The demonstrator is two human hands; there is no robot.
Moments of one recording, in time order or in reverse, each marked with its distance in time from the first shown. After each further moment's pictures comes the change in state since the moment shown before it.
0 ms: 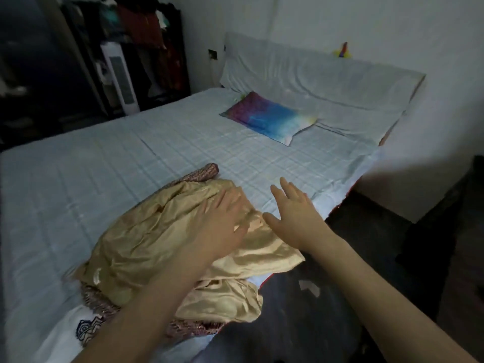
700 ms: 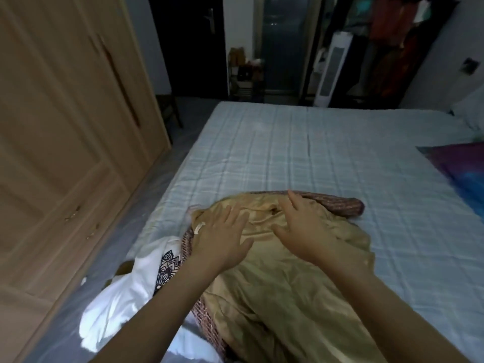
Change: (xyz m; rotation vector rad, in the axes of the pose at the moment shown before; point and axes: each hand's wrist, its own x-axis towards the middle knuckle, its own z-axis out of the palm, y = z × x) left_hand -0.006 -0.144 0.034 0.078 0.029 -0.852; right_hand 0.216 -0.131 0.076 -0.047 -0.308 -0.825
